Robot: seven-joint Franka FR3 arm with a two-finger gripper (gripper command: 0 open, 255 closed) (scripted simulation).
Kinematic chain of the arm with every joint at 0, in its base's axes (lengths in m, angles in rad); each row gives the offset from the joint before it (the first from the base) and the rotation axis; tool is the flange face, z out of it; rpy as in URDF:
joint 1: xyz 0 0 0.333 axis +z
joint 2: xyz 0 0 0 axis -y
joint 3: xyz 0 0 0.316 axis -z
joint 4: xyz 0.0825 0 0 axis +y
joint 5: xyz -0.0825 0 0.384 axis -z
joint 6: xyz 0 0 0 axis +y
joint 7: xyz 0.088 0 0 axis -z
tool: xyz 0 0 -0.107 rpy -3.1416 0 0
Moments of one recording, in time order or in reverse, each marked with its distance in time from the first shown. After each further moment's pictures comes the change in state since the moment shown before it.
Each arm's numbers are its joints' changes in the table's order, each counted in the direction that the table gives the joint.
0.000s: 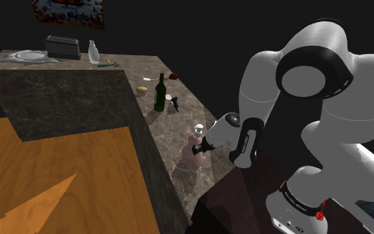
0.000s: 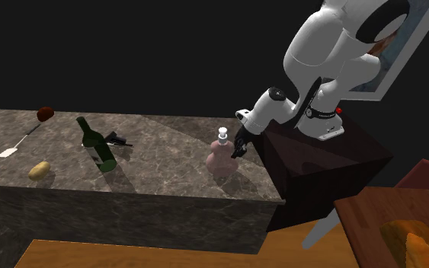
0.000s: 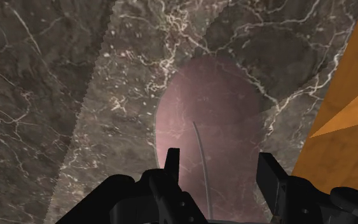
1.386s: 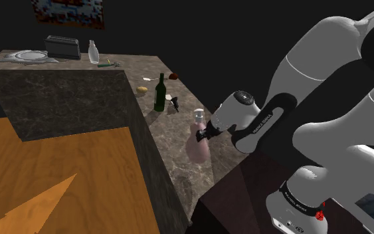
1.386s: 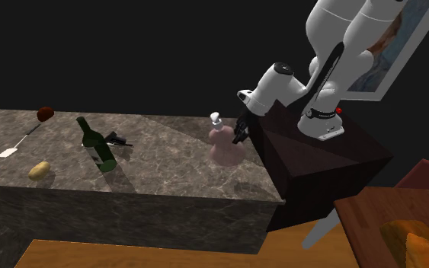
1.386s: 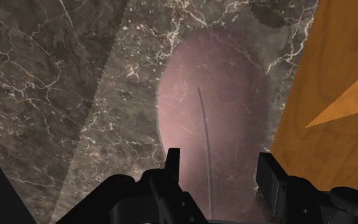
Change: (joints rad) arm 0.720 -0.345 0.726 0.103 -0.122 0.314 -0.222
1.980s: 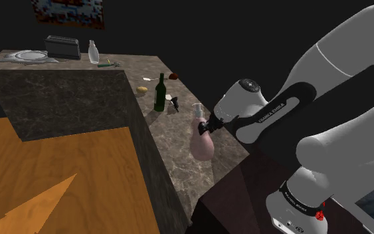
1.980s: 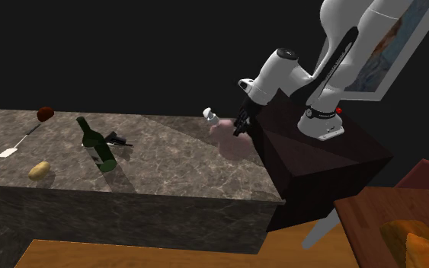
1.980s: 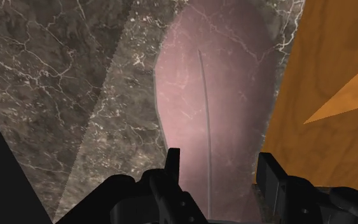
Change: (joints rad) arm 0.859 0.028 0.837 0.016 -0.127 0.175 -0.133
